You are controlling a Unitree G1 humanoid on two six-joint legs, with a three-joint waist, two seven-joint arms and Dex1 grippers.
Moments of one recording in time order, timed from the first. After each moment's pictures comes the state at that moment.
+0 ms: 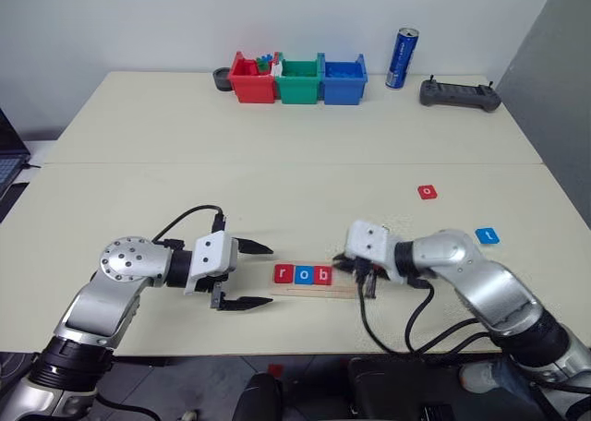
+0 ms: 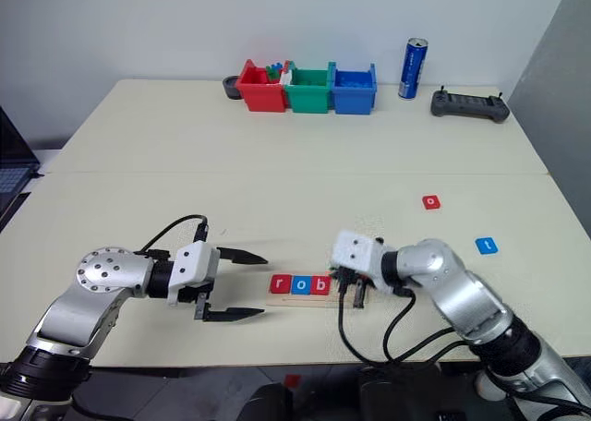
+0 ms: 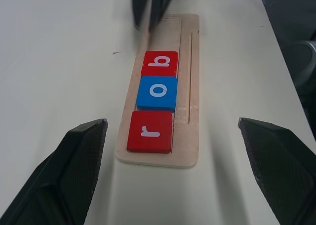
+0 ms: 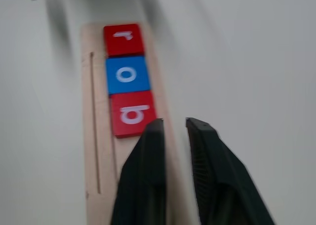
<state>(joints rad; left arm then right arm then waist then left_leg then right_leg) -0.22 0.82 -0.08 -0.15 -0.30 0.10 -1.29 -0.43 -0.67 0.31 -0.53 0.16 0.81 0.86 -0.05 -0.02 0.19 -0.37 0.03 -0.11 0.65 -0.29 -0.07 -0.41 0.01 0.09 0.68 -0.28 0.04</state>
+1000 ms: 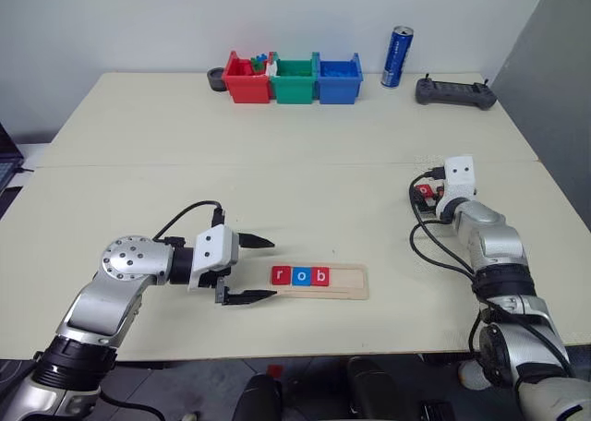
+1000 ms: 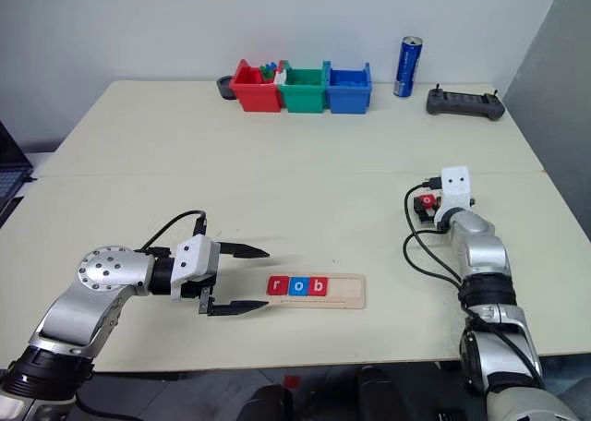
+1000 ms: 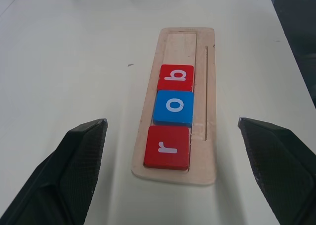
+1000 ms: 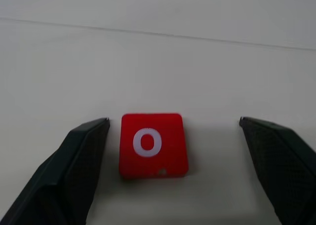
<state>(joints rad) -0.22 0.81 -0.07 -0.16 -0.31 0.12 -1.25 -0.73 -0.37 -0.17 0.57 0.10 0.49 0.25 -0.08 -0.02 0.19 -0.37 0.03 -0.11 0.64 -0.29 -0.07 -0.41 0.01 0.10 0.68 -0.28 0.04</state>
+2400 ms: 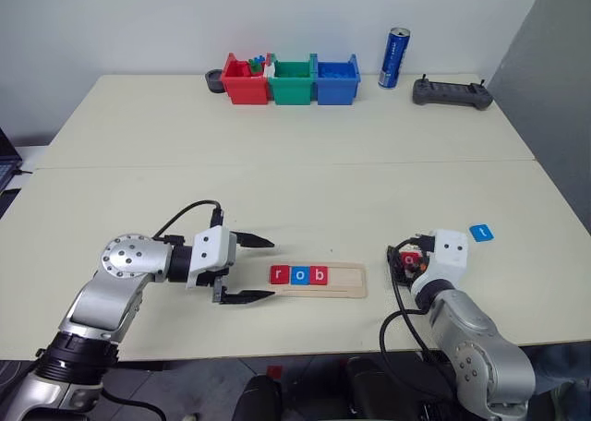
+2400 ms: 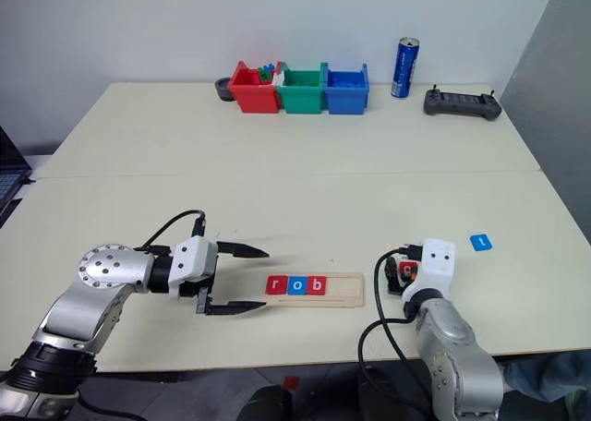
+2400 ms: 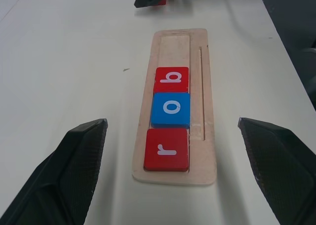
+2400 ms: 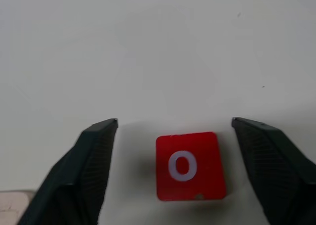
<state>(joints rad) -0.24 0.80 -0.08 -0.10 -0.31 0.05 -1.29 0.00 0.06 -0.10 -0.70 0.16 1.02 -0.05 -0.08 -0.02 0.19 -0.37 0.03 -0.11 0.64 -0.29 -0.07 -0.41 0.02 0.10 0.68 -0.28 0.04</state>
